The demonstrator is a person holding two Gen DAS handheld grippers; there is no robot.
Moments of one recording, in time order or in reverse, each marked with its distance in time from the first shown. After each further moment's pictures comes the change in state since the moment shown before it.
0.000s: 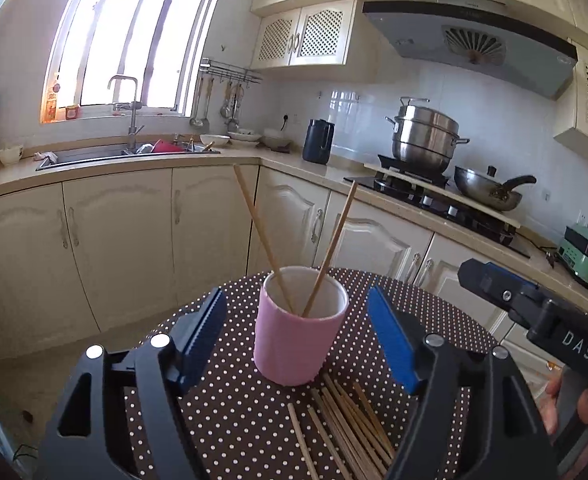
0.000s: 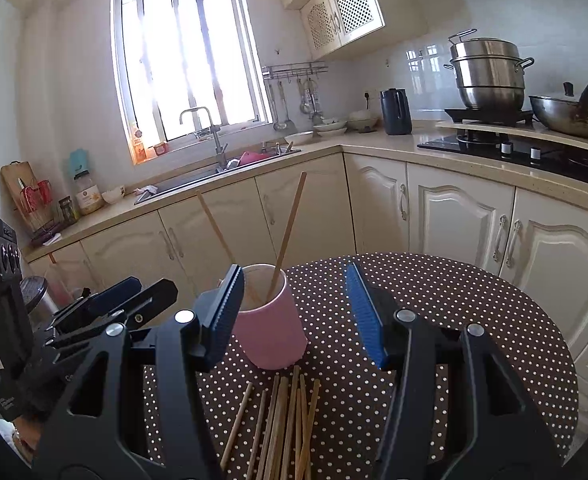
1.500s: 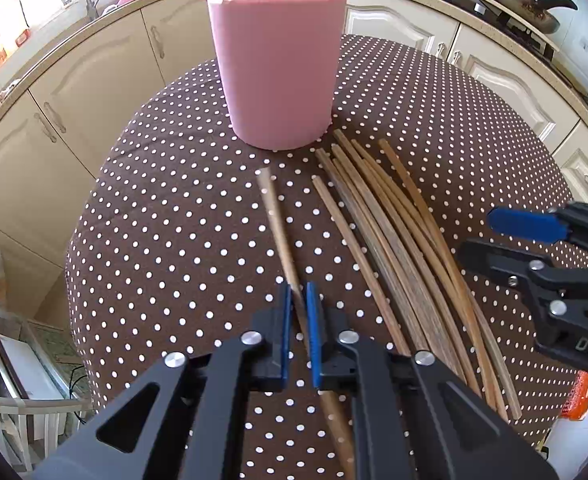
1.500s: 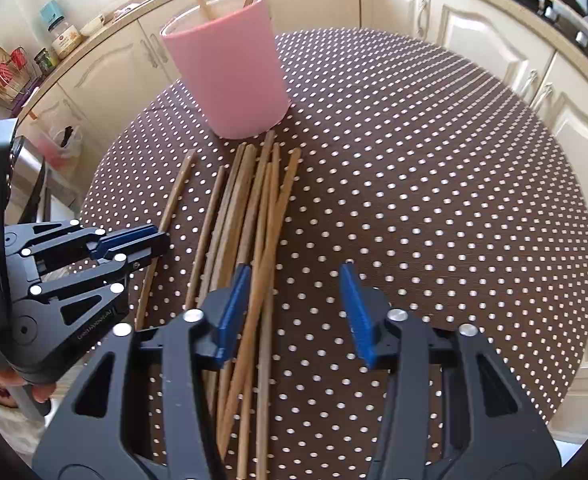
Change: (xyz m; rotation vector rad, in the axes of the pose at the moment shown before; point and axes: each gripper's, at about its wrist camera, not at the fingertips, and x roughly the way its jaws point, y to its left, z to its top) left arm 0.081 -0.015 -0.099 0.127 0.707 0.086; right arm 0.084 -0.015 -0.095 -0.058 0.754 0.008
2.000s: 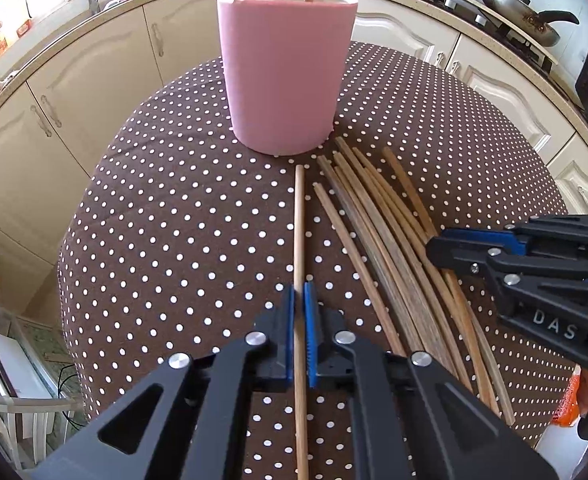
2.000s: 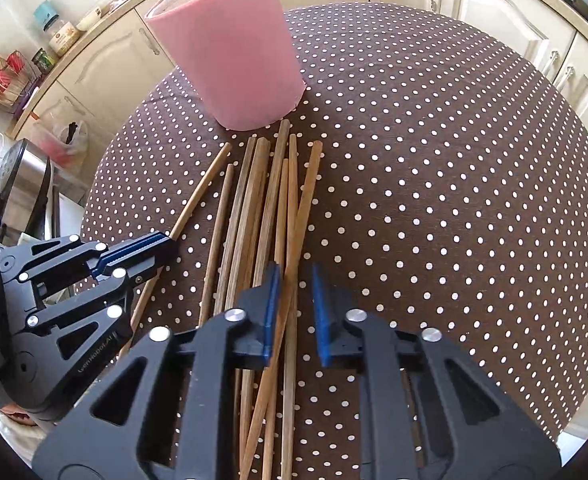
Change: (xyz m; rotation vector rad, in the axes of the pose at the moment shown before) left arm 0.001 0.005 0.000 -0.025 -0.015 -0.036; right arm 0.030 0.022 0.022 0.015 0.054 0.026
